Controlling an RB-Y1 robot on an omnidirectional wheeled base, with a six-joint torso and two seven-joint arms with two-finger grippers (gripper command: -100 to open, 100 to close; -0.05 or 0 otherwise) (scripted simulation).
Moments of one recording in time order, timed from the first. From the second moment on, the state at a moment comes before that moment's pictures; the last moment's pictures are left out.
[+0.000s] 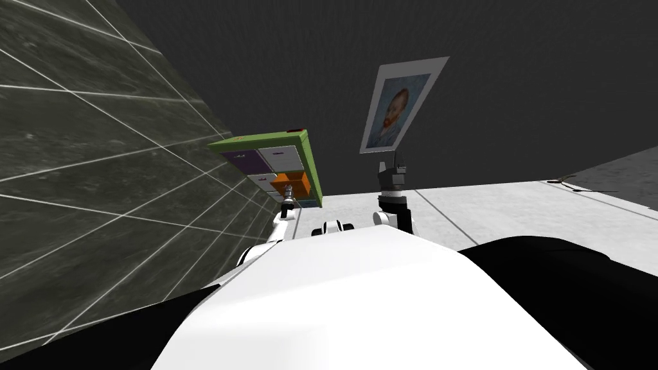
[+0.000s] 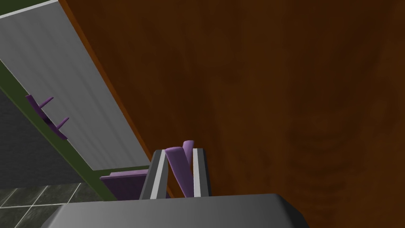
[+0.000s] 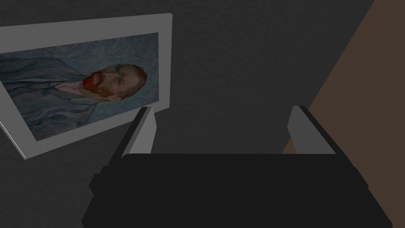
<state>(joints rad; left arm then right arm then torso) -0.30 0.23 0.13 -0.77 0.00 -0.66 -0.02 0.53 0.03 -0.01 -2.39 0.01 -0.35 0.07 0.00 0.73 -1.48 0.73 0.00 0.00</state>
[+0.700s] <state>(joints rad) -0.31 0.30 0.01 -0.82 -0.05 -0.66 0.13 0.53 0.03 -0.01 -2.39 0.01 -0.35 0.07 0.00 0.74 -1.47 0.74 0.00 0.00</state>
